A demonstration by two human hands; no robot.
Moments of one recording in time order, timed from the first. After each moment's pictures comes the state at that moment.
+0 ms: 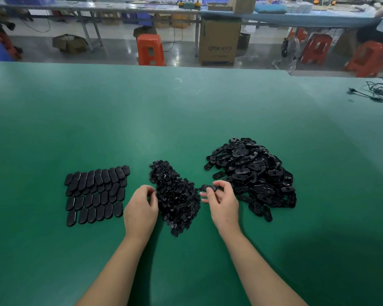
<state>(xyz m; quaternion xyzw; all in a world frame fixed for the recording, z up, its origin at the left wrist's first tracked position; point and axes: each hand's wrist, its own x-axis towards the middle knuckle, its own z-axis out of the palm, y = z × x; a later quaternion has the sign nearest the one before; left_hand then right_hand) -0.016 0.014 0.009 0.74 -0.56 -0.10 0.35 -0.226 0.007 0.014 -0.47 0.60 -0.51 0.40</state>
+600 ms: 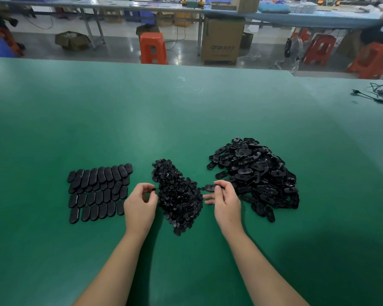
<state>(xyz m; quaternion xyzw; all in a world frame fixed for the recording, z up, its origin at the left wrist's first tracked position) -0.011 0.014 0.014 0.72 -0.48 -0.22 0.46 -0.227 0.007 0.014 -0.48 0.61 -0.48 0.40</state>
